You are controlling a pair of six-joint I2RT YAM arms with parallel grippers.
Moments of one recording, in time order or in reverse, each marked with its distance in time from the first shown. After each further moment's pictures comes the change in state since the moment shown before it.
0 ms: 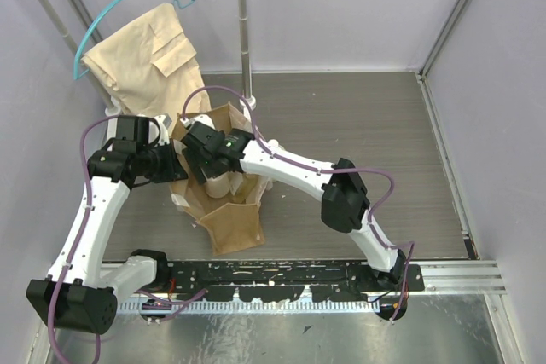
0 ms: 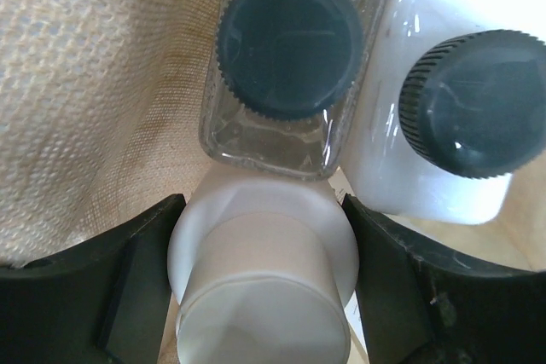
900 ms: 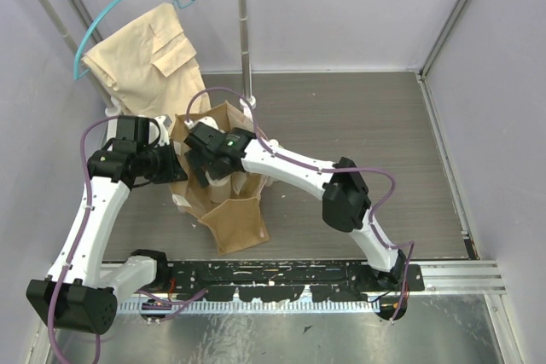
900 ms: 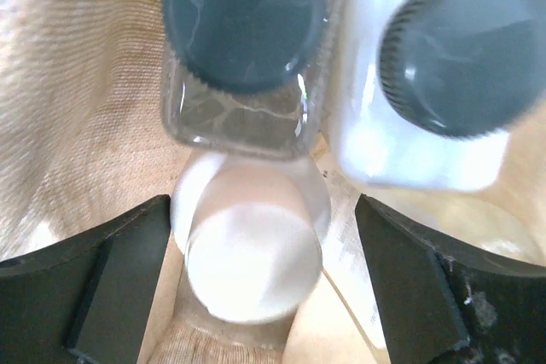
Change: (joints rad) left arm 0.000 0.000 0.000 -0.011 -0.002 0.000; right arm -0.009 0.016 -0.019 -0.039 -0.013 0.011
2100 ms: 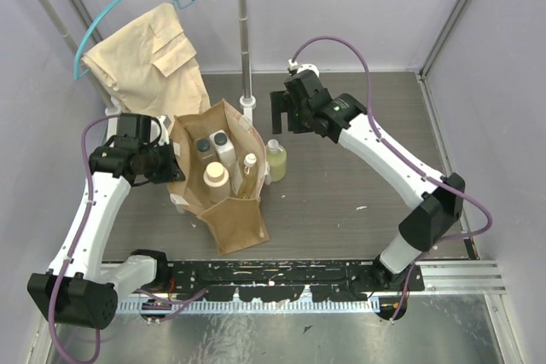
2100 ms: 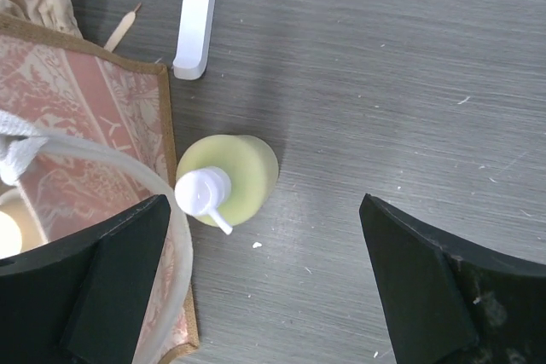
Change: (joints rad) left arm 0.000 0.032 0.017 -0.024 -0.047 -0.006; right arm -0.390 -0.612 -0.426 0.065 0.032 -0.015
